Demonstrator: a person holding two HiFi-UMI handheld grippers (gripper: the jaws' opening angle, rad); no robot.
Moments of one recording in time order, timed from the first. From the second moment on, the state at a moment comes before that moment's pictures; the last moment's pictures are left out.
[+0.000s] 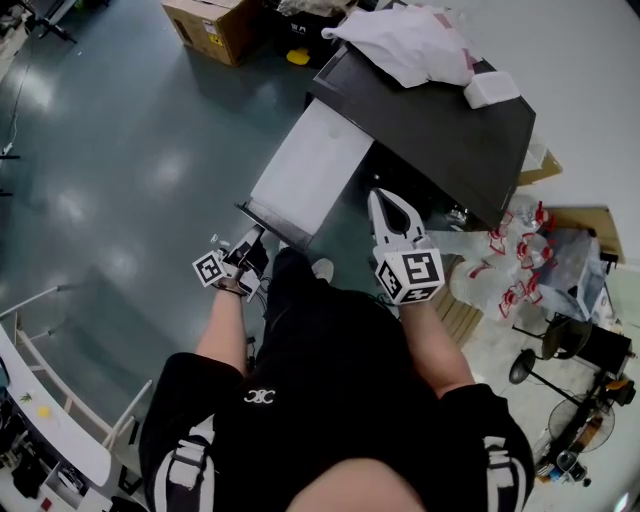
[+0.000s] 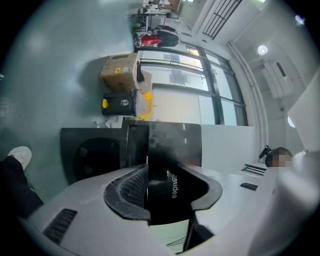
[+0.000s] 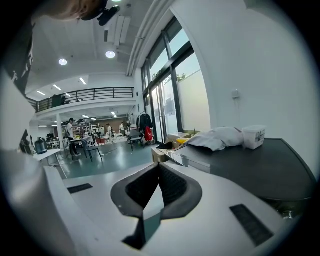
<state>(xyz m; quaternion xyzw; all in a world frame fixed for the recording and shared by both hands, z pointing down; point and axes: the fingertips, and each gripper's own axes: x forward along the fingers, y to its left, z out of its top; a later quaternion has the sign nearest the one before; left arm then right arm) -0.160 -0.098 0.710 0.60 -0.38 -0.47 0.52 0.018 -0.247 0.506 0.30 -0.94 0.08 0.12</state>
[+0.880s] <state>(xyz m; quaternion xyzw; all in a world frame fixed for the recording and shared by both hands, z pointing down) -0.244 -0.051 0.677 0.58 -0.70 -0.17 0.38 0.025 -0.250 0.497 0.29 -0.95 0.09 0.08</state>
